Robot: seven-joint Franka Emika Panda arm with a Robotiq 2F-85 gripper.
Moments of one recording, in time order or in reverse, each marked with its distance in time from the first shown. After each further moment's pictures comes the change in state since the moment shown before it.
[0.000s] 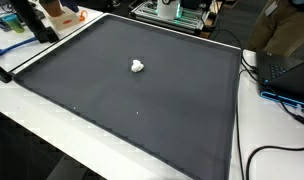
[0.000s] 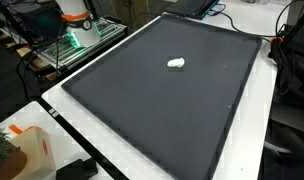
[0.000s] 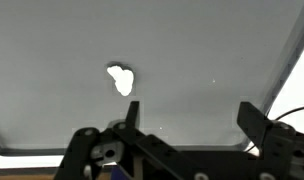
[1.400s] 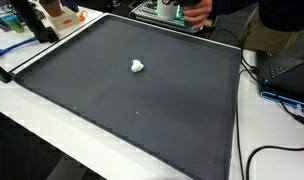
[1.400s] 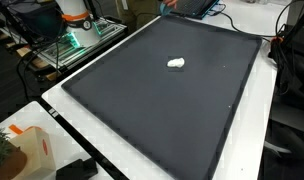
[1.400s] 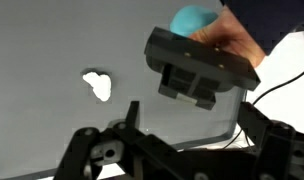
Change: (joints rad) arm 0.042 0.062 -0.075 0.114 0.146 -0.085 -0.012
